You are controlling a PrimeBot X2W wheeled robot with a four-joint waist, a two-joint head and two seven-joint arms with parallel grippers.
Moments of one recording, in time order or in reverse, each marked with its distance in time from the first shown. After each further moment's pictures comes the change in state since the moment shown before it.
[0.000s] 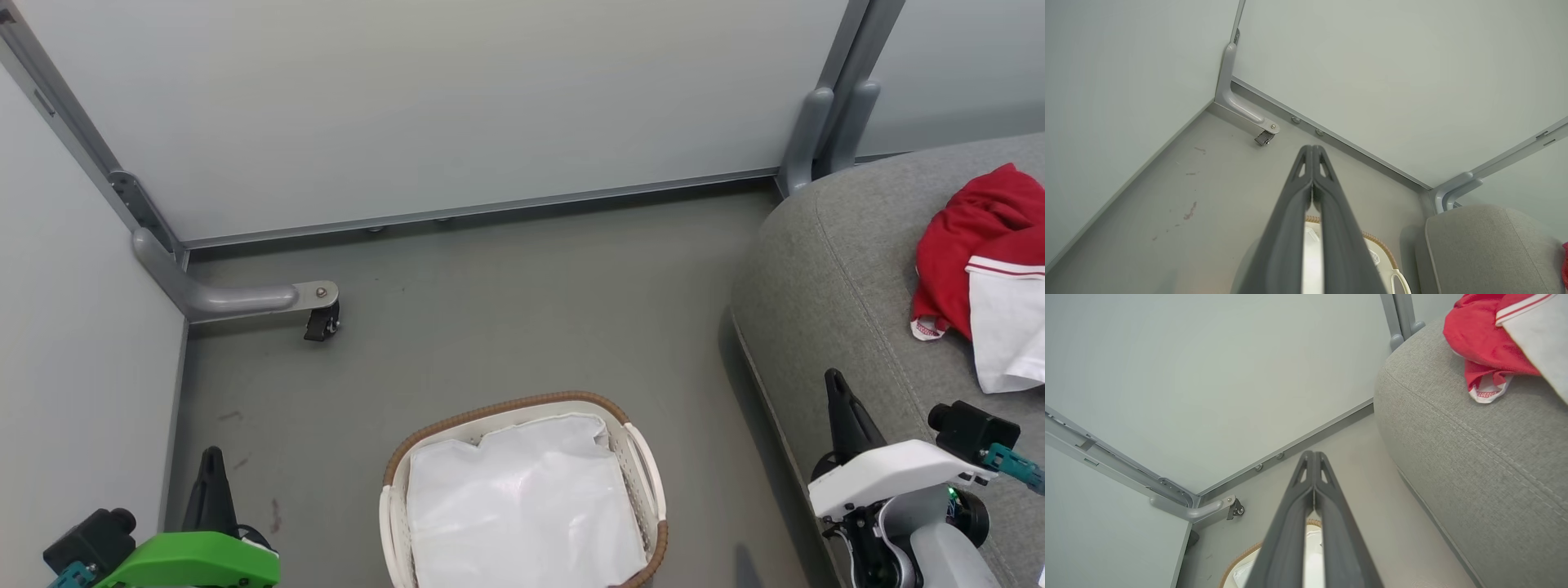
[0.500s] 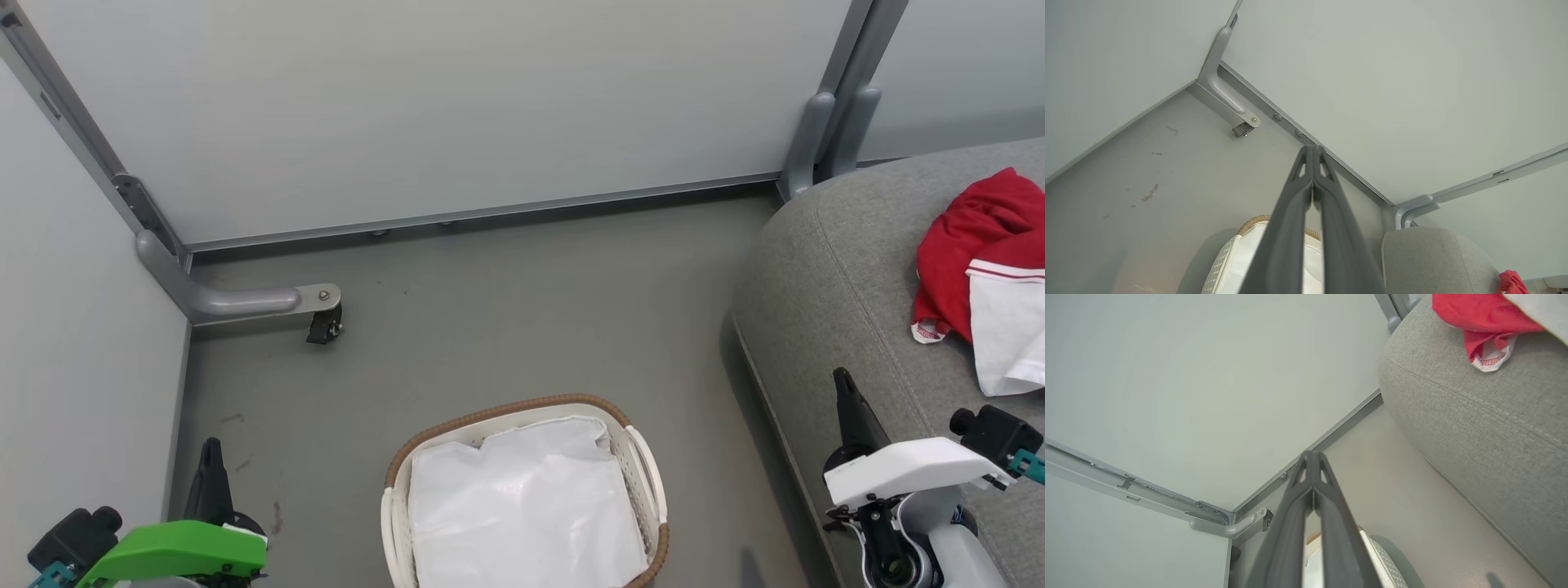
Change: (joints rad) left arm -0.013 -0.006 0.009 -0.026 -0.202 0.000 0.054; right arm 0.007 -0.002 -0.014 -0.029 0.217 0.000 0.053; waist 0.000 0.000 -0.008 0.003
